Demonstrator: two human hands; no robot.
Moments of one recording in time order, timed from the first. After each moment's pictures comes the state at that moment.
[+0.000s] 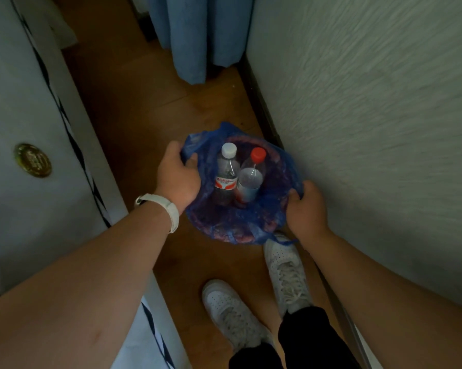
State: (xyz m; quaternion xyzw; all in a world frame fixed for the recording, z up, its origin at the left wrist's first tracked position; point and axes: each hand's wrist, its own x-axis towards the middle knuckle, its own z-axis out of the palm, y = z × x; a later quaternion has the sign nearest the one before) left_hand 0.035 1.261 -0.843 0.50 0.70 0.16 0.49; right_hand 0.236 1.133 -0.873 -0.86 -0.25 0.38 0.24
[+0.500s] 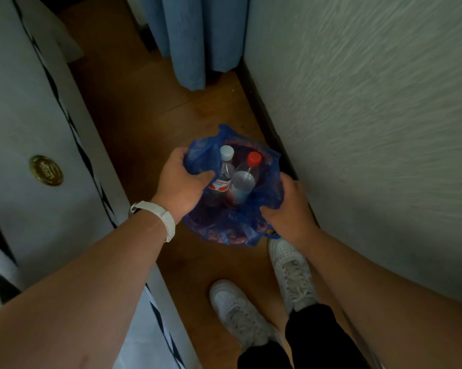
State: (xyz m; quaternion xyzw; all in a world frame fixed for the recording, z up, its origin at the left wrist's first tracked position) left_hand 0.036 1.258 -0.818 0.49 0.67 0.15 0.54; right_hand 0.226 1.131 -0.881 -0.77 -0.36 0.48 0.23
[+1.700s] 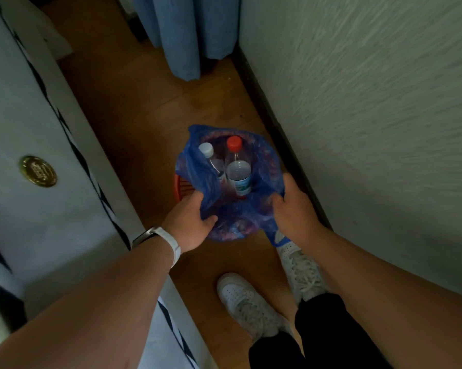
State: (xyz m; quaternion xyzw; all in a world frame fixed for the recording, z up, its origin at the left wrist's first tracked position) left_hand 0.001 1.203 -0.851 0.65 0.57 -0.14 0.49; right_hand 0.210 1.125 -0.858 -0.78 -0.33 0.48 0.22
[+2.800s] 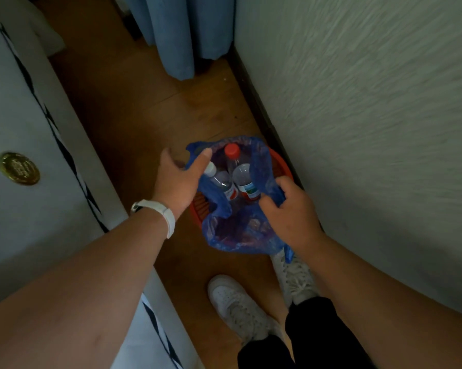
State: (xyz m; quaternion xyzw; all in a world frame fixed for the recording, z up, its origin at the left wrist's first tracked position) left_hand 0.042 1.250 -0.842 0.43 0.72 0.10 0.54; right_hand 0.215 1.123 -0.842 -0.78 -0.37 0.41 0.27
